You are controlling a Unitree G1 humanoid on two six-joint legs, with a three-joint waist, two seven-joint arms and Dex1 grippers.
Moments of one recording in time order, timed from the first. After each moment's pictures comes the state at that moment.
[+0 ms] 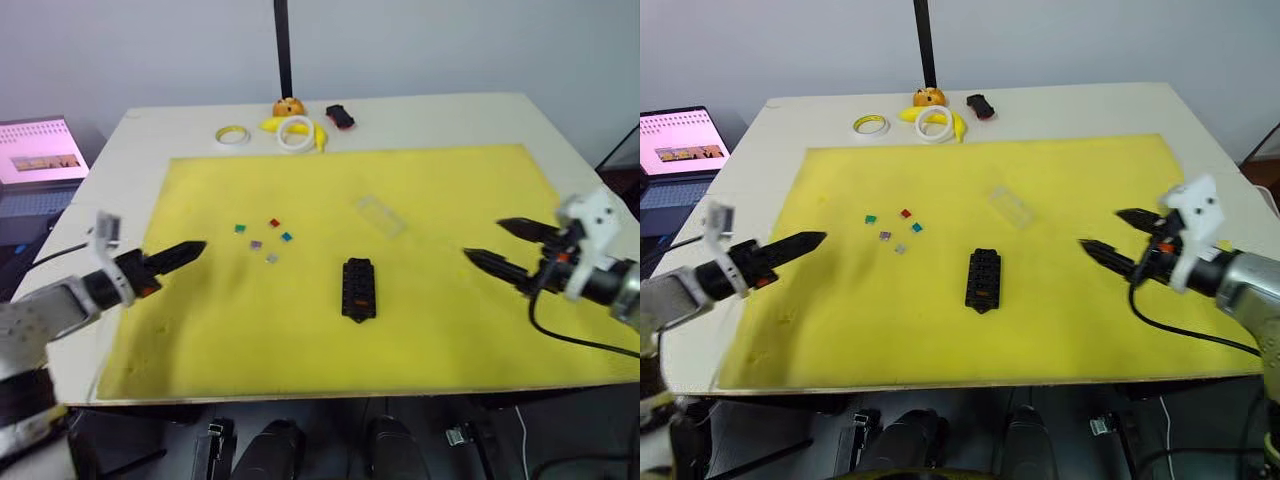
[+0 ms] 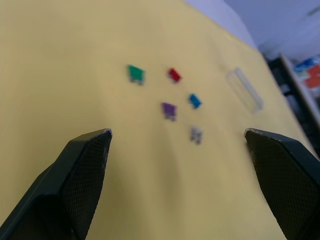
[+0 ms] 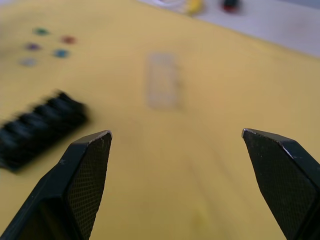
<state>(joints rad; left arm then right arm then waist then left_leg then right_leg) -0.42 0.62 0.58 0.05 -0.96 1.35 -0.54 -0.18 -0.88 -0.43 -0.46 0.68 0.85 0.76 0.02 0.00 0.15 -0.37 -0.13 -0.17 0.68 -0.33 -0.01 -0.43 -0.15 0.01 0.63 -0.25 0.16</state>
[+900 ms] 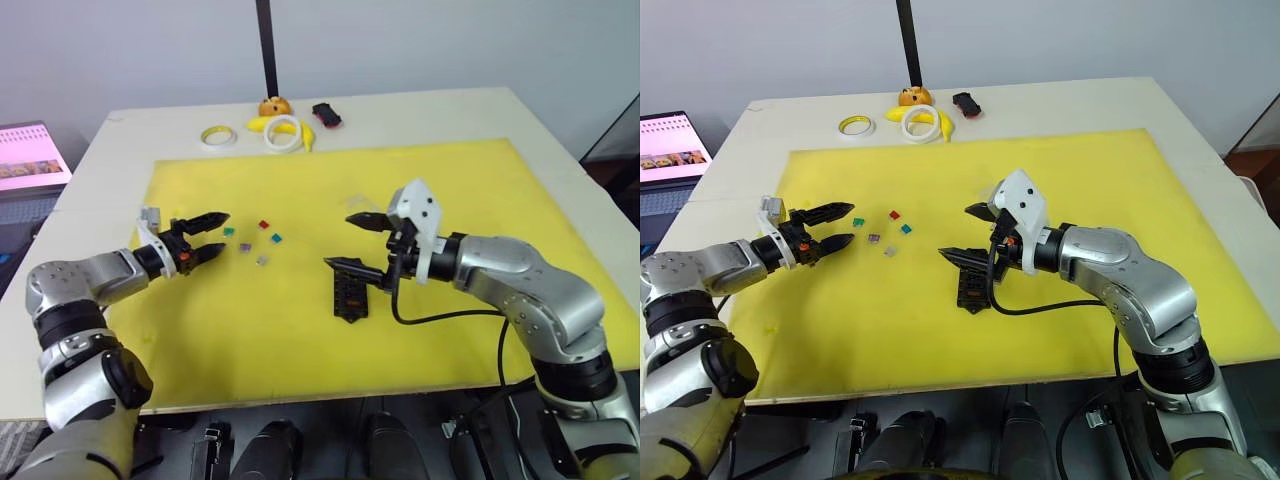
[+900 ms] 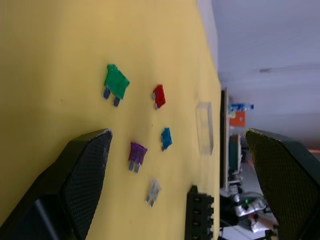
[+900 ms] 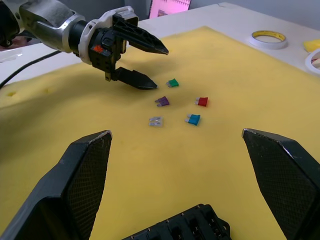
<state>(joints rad) -0.74 0.51 0.75 0.65 -0.93 1.42 -0.35 -0.53 -0.61 0.09 -0.50 0.60 0.85 0.64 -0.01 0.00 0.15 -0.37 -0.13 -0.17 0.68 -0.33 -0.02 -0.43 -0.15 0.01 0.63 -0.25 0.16</state>
